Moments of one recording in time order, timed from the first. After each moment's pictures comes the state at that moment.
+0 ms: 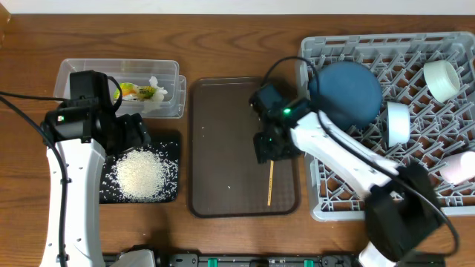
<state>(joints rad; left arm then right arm) 0.15 1.34 1.27 -1.24 -0.06 -0.31 0.65 1.84 1.34 -1.01 -0.09 0.50</state>
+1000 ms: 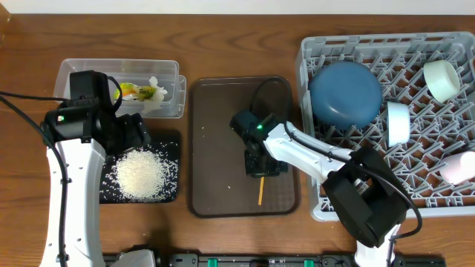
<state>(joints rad) 0.15 1.34 1.27 -1.24 -0.06 -0.31 0.75 1.99 1.28 -0.91 -0.06 0.70</state>
